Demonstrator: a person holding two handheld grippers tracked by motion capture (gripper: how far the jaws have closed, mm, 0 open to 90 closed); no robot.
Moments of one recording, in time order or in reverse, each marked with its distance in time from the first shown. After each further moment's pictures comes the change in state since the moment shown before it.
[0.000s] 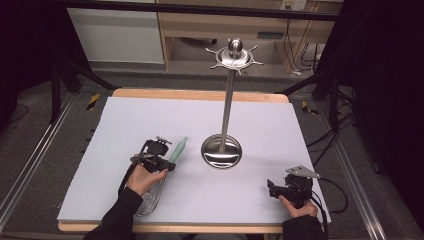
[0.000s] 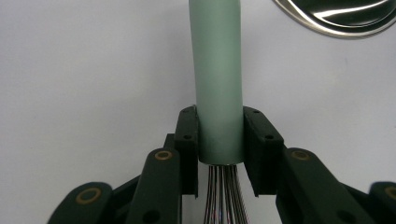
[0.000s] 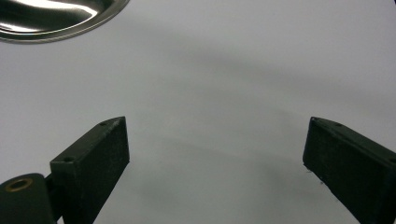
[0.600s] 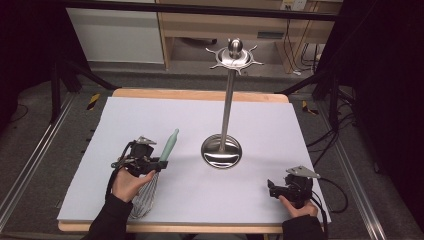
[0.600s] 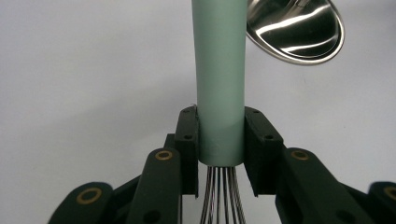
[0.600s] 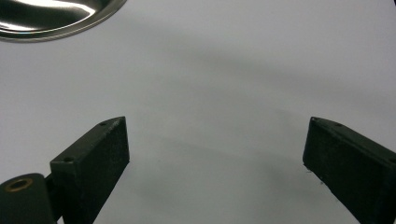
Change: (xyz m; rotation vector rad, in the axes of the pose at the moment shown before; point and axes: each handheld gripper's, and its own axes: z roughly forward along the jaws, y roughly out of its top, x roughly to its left) left arm 0.013 -0.022 -0.043 -0.173 -0.053 -0.003; right arm 0.000 0.000 0.000 0.004 -0.005 0.003
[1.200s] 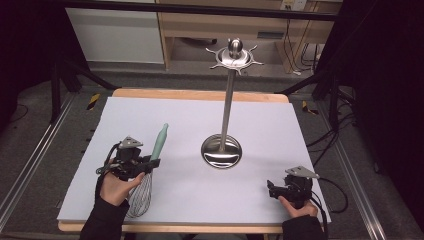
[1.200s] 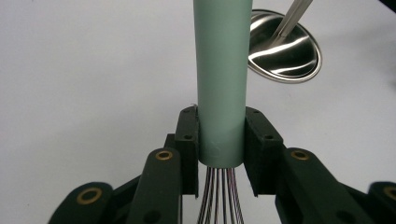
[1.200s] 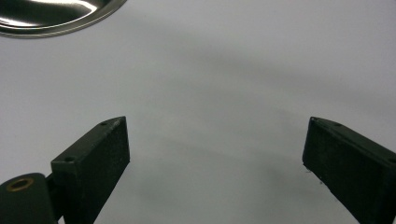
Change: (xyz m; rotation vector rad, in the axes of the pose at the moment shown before) left arm 0.004 -0.010 -0.035 -0.123 -0.004 0.012; right arm 0.001 0.000 0.000 0.005 0.001 -0.010
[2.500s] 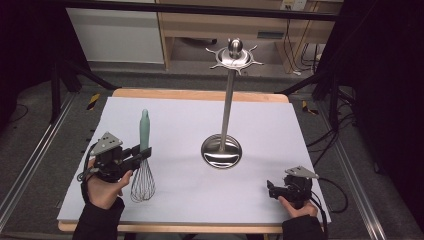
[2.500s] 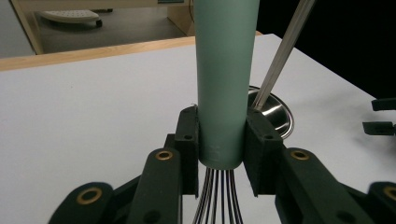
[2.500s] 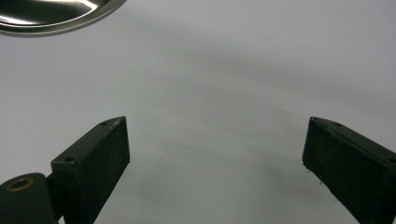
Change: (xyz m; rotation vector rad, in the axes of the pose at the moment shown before) left arm -0.008 0.005 -0.048 -0.293 -0.006 0.025; right arm 0.000 0.000 0.001 0.001 0.000 -0.006
